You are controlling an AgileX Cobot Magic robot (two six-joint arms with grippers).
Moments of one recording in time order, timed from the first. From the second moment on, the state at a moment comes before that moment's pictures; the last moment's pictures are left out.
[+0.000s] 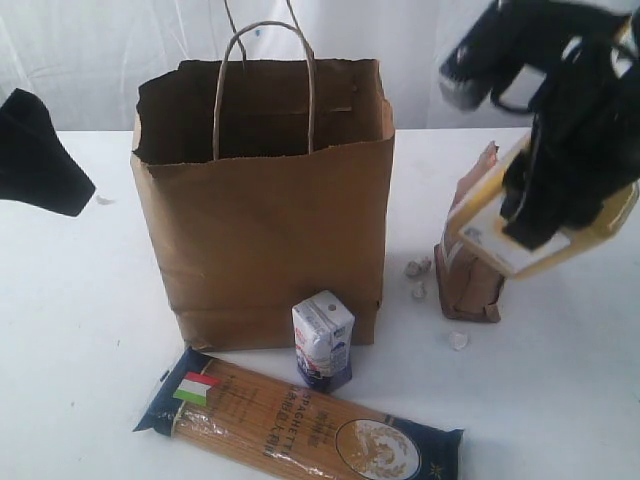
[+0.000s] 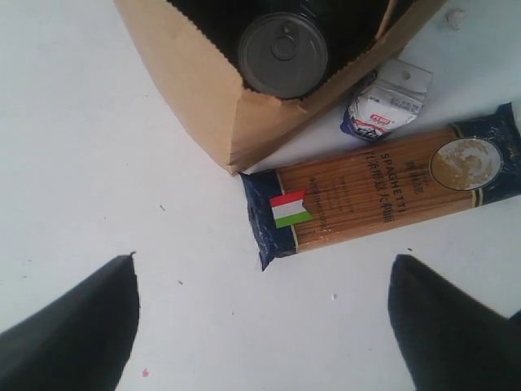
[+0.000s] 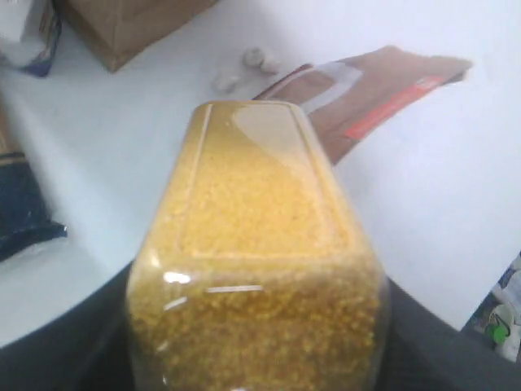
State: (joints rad) left arm -0.51 1.12 -1.31 -0.12 1.28 0.13; right arm 0.56 1.27 -1.26 -0.23 1.16 -0.30
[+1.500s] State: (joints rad) left arm -0.51 1.12 -1.31 -0.17 1.26 0.14; right arm 0.77 1.86 -1.98 -0.31 1.27 -0.23
